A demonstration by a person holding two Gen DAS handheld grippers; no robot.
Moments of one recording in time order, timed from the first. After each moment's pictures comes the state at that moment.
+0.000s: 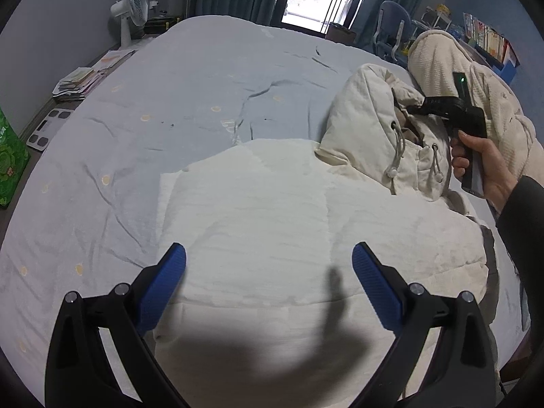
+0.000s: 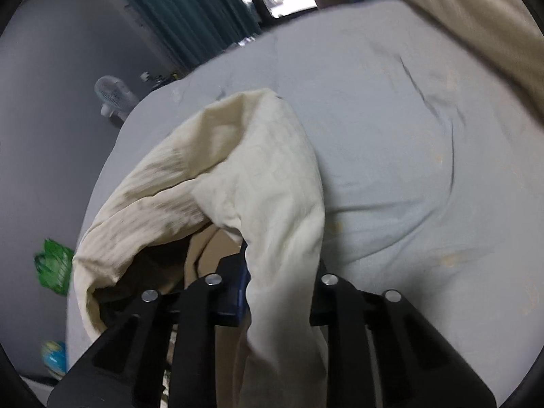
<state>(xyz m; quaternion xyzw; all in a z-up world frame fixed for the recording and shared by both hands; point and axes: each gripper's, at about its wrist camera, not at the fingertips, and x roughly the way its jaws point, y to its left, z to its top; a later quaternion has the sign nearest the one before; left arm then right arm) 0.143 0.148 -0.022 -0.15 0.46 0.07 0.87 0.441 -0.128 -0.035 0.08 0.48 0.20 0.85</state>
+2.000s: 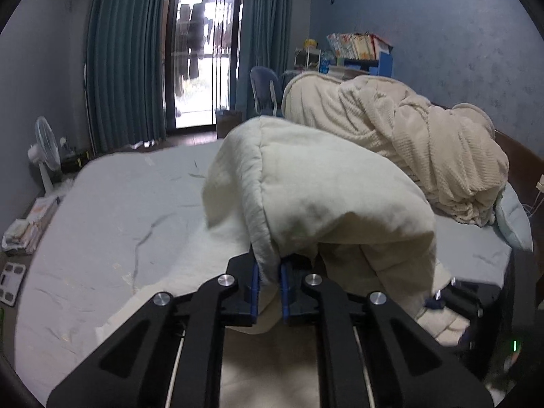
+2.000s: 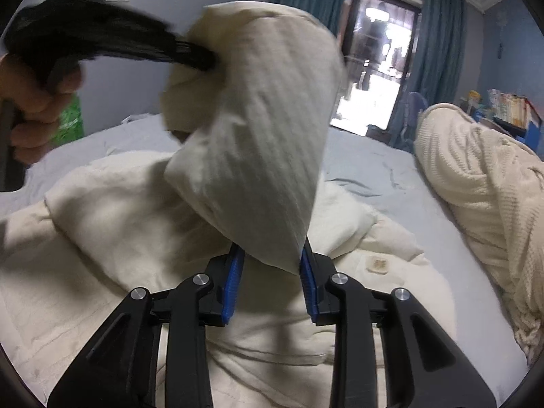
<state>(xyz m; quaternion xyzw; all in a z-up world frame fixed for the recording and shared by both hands) 0.136 0.037 0.076 0.01 0.26 -0.11 0.96 0.083 -0.151 0.002 -0.17 0.23 0.24 0.93</state>
